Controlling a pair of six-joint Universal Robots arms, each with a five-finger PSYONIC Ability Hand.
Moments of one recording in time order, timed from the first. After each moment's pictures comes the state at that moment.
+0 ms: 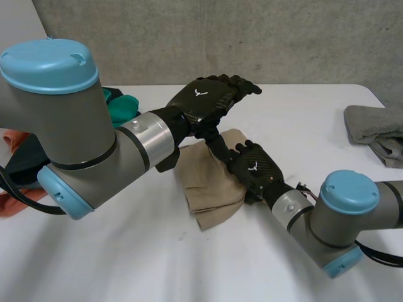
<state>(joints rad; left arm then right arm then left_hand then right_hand) 4.09 -2.04 -1.12 3.09 -1.17 3.17 2.01 -0.90 1.68 -0.68 1.17 2.56 0.19 0.20 0.21 0.20 0.05 0.44 0.43 0.43 0.43 0.21</state>
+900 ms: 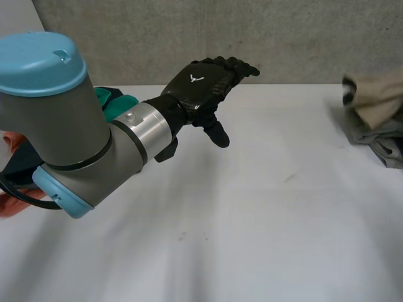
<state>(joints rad) 4.09 -1.99 -1.15 3.17 -1.21 3.17 1.29 -0.59 0.82 -0.56 1.02 3.02 0.19 0.20 0.21 0.20 0.05 1.05 1.16 1.19 1.21 0.94</state>
